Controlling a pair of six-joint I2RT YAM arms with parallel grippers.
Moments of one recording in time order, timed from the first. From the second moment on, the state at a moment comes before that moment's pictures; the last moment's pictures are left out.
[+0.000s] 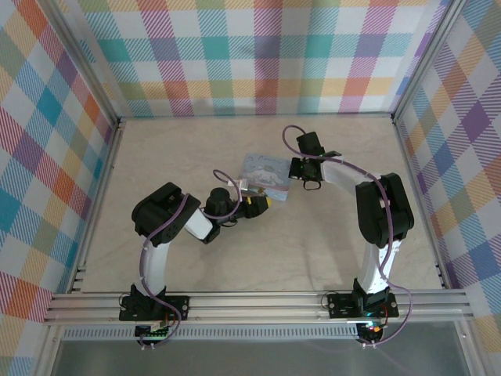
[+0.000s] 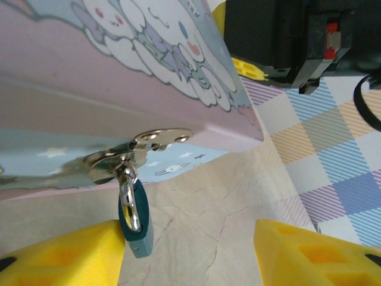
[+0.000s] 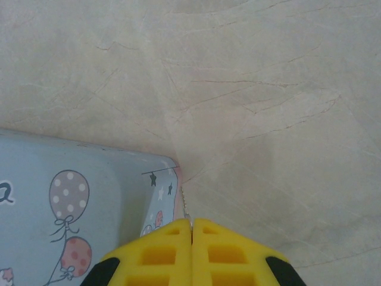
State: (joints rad) left arm -0.61 2.06 0.67 1.16 0.47 -0.82; right arm 0.38 1.89 1.29 -0.41 0.03 0.49
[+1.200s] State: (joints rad) left arm -0.61 2.08 0.69 1.11 0.40 -0.86; right arm 0.39 1.89 1.29 -0.41 0.02 0.49
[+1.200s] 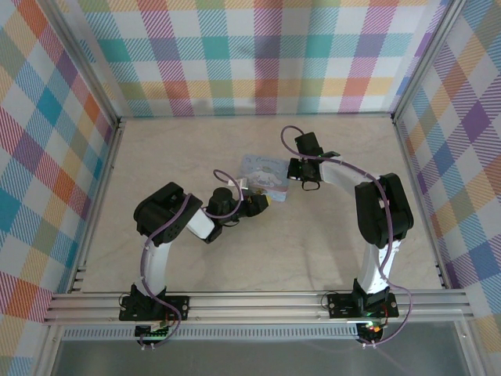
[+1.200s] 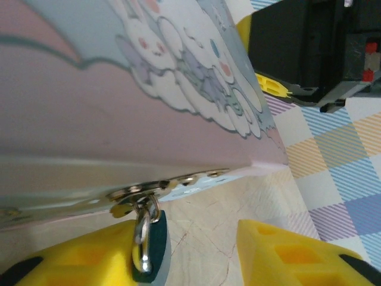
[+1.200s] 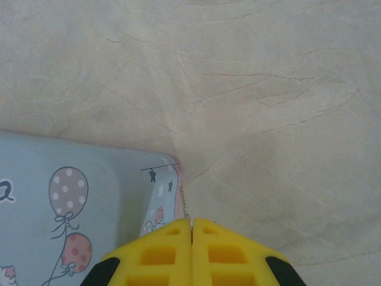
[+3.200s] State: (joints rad) left arm -0.58 1.99 1.00 0.57 0.54 -1.24; right arm 0.35 1.23 0.32 0.64 -0.44 0.95
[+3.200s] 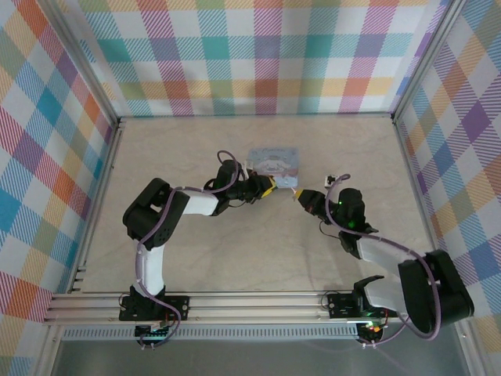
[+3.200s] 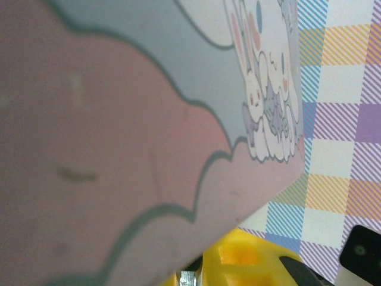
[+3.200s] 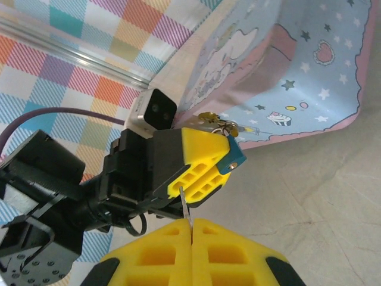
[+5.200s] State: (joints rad) left arm -0.59 2.05 0.97 0.79 0.52 -1.33; right arm 0.41 1.84 0.40 1.24 -0.42 1.29
